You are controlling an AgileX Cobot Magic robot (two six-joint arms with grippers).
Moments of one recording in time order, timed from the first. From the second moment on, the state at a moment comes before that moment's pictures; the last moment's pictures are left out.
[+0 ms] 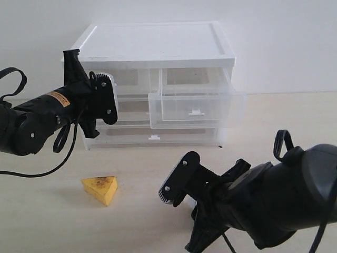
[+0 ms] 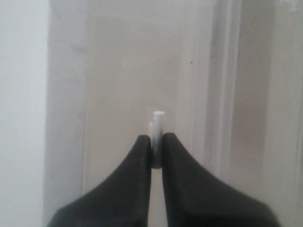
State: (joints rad) left arm -0.36 1.87 -0.93 -0.05 -0.66 1.42; right arm 0.87 1.81 -0.74 1.61 -0.35 -1.86
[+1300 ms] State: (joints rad) left arm -0.36 1.87 -0.93 -0.05 -0.66 1.42; right arm 1.06 1.45 -0.91 1.46 -0.85 -2.12
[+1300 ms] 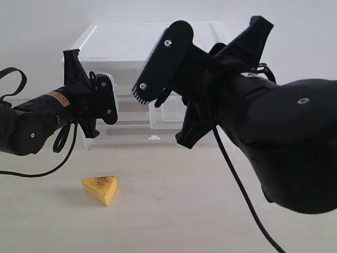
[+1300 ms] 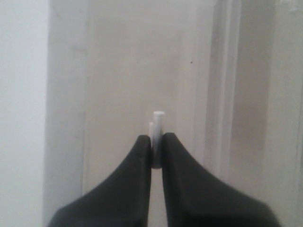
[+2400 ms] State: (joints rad) left arm -0.36 1.87 -0.93 -0.05 -0.66 1.42; right arm 0.79 1.51 -0.97 1.01 -0.47 -2.12
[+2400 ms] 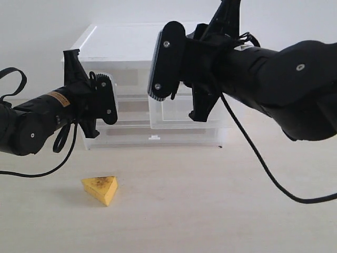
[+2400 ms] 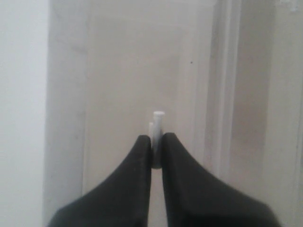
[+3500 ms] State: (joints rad) left arm -0.36 1.87 -0.93 -0.05 -0.66 1.42; right arm 0.71 1.59 -0.97 0.96 -0.43 -2.12
